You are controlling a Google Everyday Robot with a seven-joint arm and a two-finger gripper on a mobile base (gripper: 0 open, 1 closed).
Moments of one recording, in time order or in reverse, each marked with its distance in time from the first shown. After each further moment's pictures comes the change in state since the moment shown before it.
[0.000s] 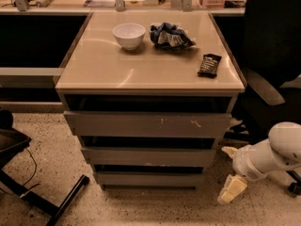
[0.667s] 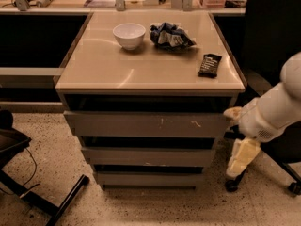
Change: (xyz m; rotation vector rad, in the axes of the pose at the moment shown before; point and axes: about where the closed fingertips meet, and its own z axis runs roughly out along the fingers) arm -0.107 0.001 -0.142 0.023 0.119 -0.142
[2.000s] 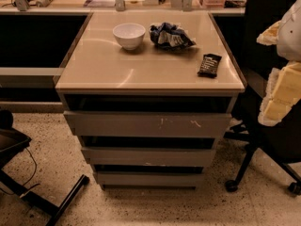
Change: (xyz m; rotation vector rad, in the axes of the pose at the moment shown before) arm -0.086 0.002 -0.206 0.206 0.178 -0.005
